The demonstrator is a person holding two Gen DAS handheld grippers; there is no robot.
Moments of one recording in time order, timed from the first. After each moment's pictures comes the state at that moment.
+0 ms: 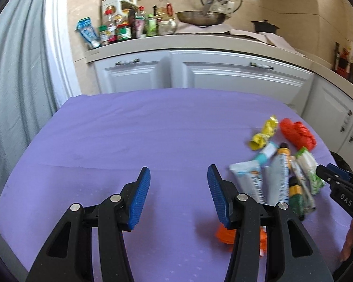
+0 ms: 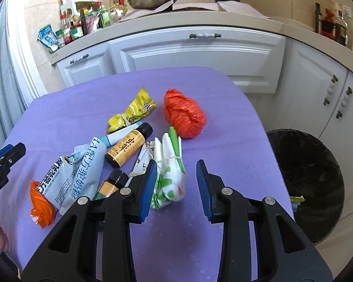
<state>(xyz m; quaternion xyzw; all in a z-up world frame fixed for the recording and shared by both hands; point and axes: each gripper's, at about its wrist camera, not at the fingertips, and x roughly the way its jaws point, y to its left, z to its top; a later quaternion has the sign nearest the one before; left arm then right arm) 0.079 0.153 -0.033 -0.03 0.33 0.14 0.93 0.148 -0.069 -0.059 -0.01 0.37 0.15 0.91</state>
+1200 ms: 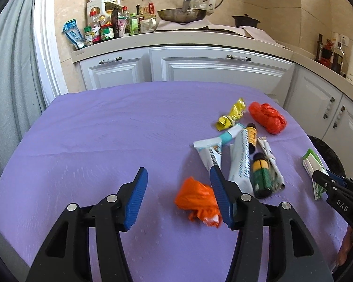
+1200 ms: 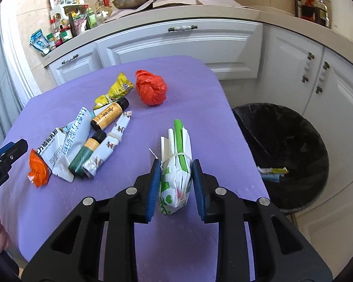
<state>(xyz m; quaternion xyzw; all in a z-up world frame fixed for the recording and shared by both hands) 0.048 0.101 -0.032 -0.02 0.34 0.10 0.93 0.094 -0.125 -0.069 0.02 0.39 0.12 0.91</state>
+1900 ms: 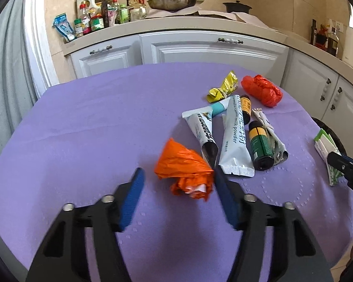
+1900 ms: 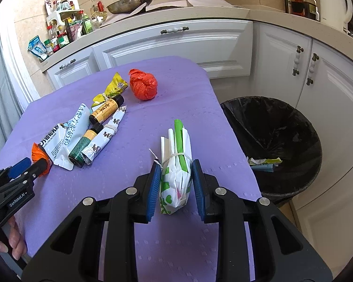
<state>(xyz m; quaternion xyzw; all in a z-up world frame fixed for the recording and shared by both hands) 0.046 0.090 -0.068 -0.01 0.37 0.08 0.93 0.075 -0.141 -0.071 0.03 0.38 0.11 0.92</state>
